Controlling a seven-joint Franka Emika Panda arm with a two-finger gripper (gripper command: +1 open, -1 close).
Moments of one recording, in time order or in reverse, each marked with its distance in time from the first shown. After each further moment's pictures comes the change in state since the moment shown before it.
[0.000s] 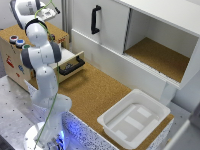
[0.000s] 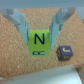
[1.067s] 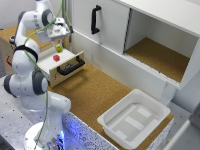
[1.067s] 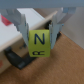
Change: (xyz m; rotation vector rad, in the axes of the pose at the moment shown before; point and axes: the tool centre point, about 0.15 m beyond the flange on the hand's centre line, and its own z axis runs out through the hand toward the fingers) arm -0.315 0.038 0.053 -0.013 -0.133 0.570
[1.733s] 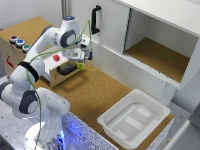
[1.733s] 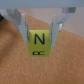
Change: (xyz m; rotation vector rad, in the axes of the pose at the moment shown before) arm -0.106 0.104 0.040 0.007 -0.088 0.344
